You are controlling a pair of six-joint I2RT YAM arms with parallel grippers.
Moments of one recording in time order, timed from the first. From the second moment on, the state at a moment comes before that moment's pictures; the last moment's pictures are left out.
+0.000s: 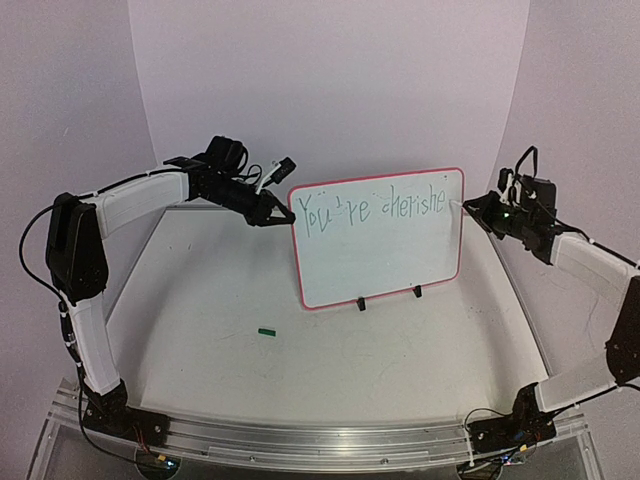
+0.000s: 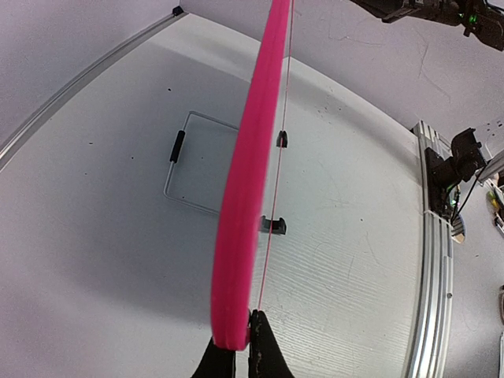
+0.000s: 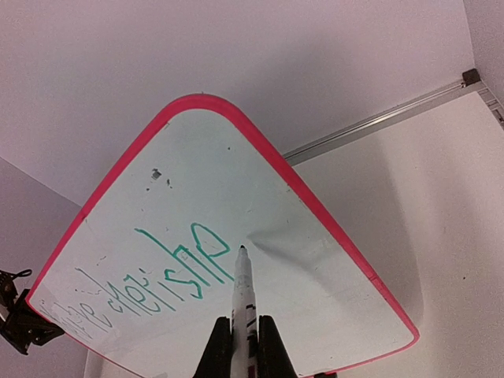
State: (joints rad) left arm -0.51 1.91 1.73 -0.58 0.73 0.25; right arm 0.05 1.33 0.97 0.02 -0.34 0.59
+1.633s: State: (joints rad) left arm -0.52 1.91 1.73 -0.58 0.73 0.26; right arm 0.04 1.39 1.04 -0.03 -0.36 0.57
